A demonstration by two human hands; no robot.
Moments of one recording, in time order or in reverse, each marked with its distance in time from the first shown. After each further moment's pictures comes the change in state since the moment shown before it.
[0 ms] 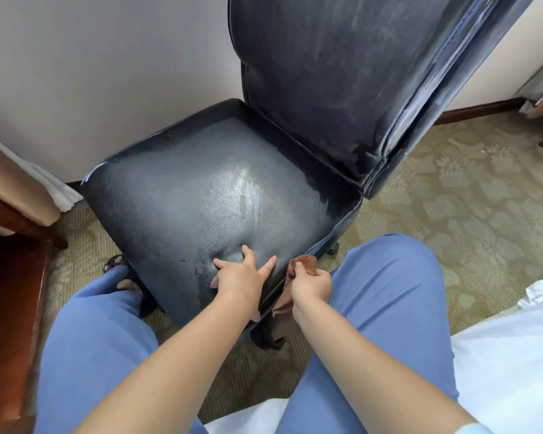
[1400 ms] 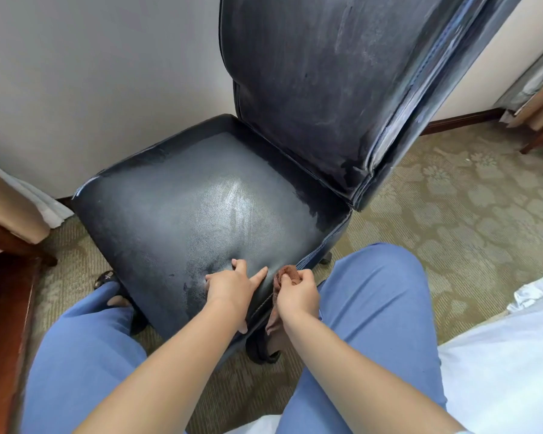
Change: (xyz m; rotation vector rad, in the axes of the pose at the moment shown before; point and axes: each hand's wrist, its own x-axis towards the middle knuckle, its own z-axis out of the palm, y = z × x) left_hand 0.010 -0.011 -0.005 0.017 0.027 0.030; right_hand -0.014 -0.012 -0.012 -0.340 -0.124 -0.219
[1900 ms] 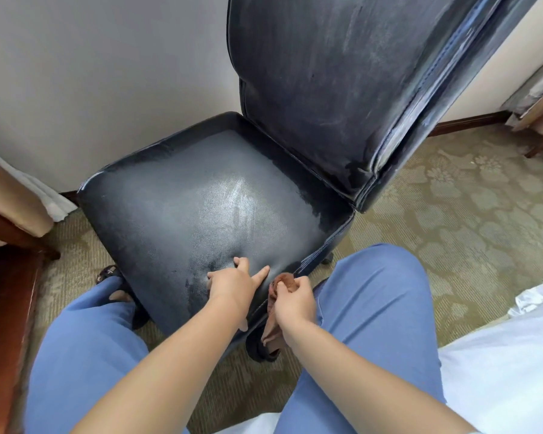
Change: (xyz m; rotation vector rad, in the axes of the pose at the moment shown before) left_hand 0.002 0.000 0.002 0.018 -0.006 0.003; right_hand 0.000 0.011 0.011 0.002 -0.053 0.022
